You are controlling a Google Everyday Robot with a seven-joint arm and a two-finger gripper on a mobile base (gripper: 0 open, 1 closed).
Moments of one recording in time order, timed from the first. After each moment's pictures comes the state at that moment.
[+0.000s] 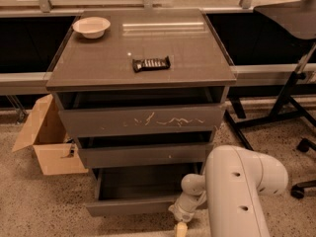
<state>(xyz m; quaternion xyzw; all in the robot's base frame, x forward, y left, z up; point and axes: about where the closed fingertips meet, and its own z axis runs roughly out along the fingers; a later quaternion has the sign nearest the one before) 0.427 -0.081 0.173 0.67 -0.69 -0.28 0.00</state>
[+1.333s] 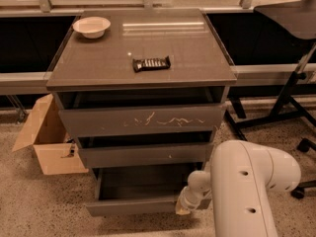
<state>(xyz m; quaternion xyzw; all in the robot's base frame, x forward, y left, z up) 0.500 -0.119 0.183 0.67 -0.72 -0.15 -0.08</state>
